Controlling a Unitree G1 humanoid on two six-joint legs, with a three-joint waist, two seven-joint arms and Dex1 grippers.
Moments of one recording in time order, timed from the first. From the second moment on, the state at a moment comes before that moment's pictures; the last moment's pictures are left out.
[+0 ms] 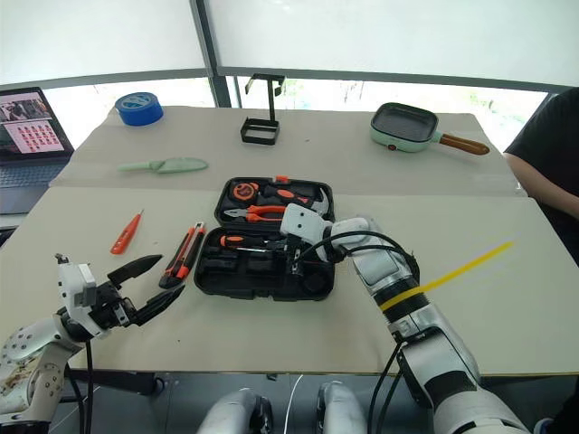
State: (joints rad) left arm 0.13 0.58 0.36 -0.08 -0.59 0.02 -1.05; right arm -0.70 -0.35 0.30 0.30 0.02 0.20 1.04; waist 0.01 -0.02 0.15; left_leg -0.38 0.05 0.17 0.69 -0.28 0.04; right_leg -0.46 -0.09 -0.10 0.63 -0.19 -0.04
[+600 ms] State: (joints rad) left arm 0.49 0.60 0.79 -0.01 -0.64 0.27 -0.75; right arm -0.01 -0.52 -0.16 -0.19 0.45 -0.02 1.15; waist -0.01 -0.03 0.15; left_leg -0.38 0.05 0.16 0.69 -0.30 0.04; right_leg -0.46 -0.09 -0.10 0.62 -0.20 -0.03
